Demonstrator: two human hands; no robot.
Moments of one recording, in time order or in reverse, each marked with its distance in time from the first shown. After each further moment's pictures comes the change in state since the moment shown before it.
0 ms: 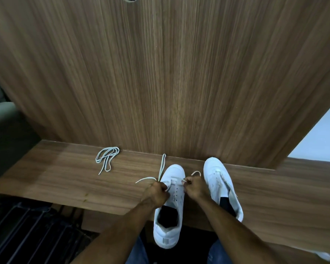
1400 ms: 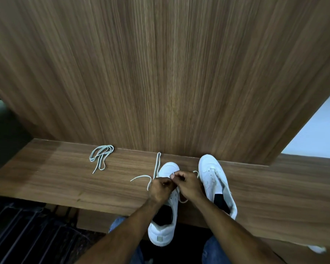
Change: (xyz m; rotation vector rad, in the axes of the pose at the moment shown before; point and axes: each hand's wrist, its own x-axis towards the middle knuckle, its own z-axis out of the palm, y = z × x) left_hand -0.002 0.023 0.026 -0.459 0.169 0.153; right_hand -0.010 -0.010 0.000 0.499 0.020 -0.217
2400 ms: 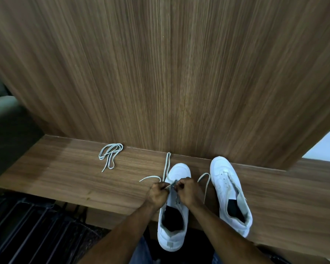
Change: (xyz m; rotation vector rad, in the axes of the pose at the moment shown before) left_hand 0.015 -0.030 -0.029 0.113 -0.067 -0.138; right_hand 0.013 0.019 0.041 -0.486 -0.002 0.081
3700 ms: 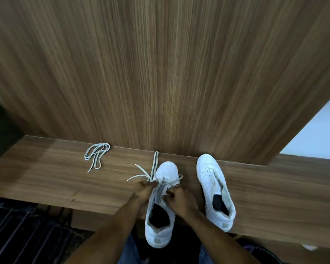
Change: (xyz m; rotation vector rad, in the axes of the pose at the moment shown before) left_hand 0.004 -0.002 -0.002 -0.401 -0.013 -0.342; right_hand -0.032 0.018 -0.009 -0.161 -0.106 -0.100
